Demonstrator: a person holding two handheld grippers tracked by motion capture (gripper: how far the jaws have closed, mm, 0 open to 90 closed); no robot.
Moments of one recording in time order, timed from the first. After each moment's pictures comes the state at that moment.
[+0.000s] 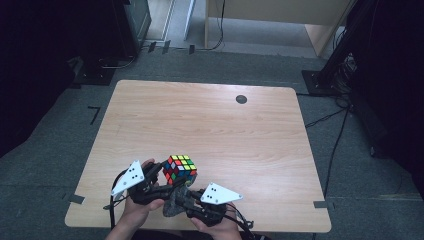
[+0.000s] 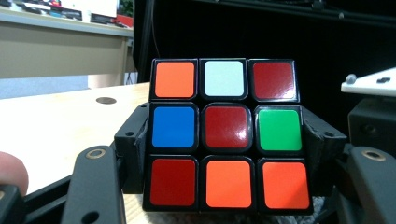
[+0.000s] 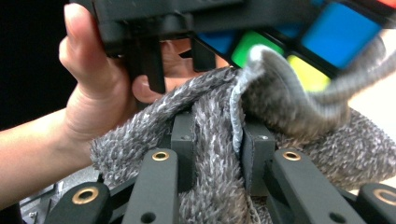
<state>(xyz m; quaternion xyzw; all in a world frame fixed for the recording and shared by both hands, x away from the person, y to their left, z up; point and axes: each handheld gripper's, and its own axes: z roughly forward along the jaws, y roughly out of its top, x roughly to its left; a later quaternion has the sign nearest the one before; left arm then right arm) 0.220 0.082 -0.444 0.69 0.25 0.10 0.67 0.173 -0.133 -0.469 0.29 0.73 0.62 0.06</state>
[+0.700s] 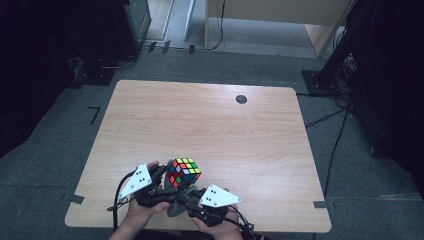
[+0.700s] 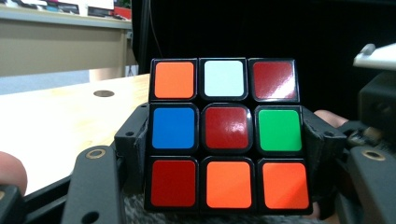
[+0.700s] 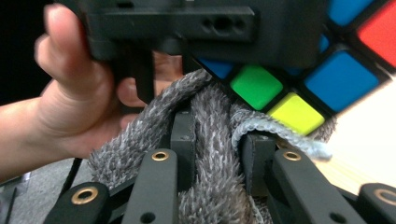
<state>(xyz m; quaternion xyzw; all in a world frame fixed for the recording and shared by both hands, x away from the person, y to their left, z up) 0.217 0.074 -0.447 0.70 0.25 0.12 0.66 0.171 -0.137 -0.466 0.28 0.74 0.60 0.11</state>
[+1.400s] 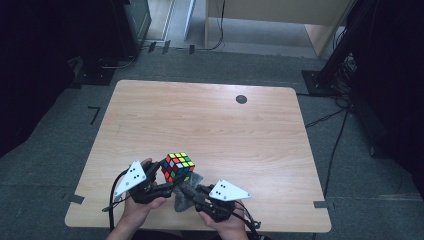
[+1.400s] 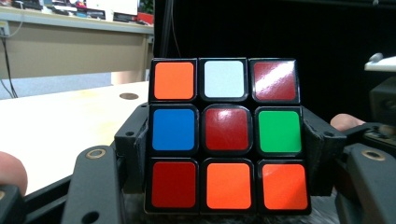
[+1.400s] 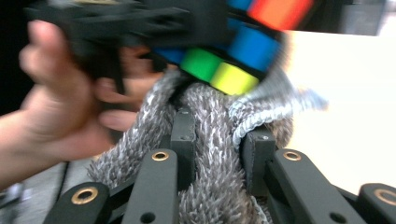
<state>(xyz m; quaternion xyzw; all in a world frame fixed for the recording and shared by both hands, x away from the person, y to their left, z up) 0.223 0.087 -0.444 0.69 0.28 0.14 0.66 0.180 -0.158 -0.466 0.33 0.72 0.60 0.11</state>
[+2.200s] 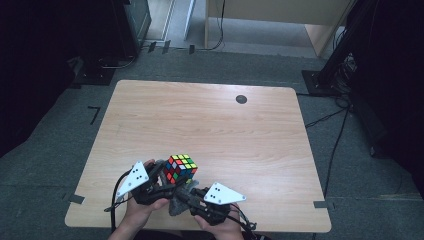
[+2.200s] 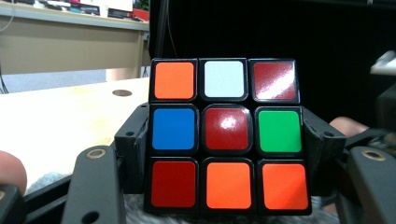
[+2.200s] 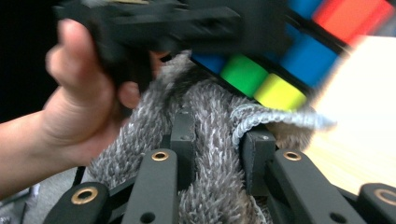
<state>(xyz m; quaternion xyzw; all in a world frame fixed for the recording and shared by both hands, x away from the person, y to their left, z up) 0.218 0.077 -0.447 0.70 0.27 0.13 0.65 0.171 -0.140 -0.465 0.30 0.73 0.61 0.10</state>
